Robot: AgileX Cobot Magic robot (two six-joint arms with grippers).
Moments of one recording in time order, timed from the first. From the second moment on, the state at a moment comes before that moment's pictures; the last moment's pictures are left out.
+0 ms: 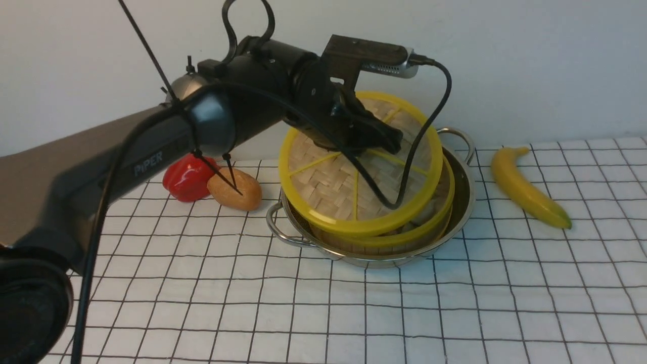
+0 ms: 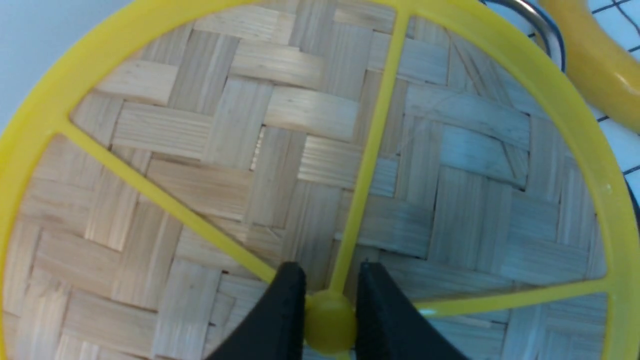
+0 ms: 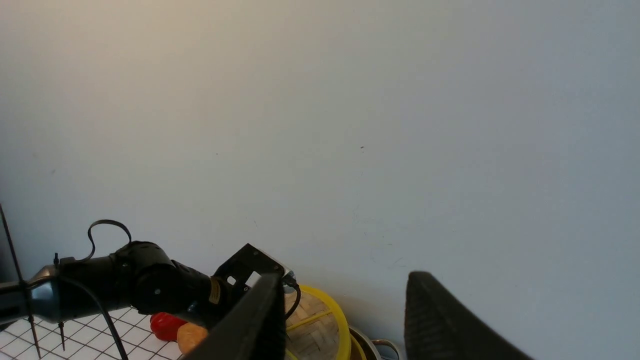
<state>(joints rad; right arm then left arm) 0.30 0.66 -1.67 0.08 1.23 0.10 -0.54 2.03 -1.74 0.07 0.64 -0.14</state>
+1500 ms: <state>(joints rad) 0.30 0.67 -1.67 0.08 1.23 0.10 -0.54 2.10 -1.74 0.03 0.52 -0.10</state>
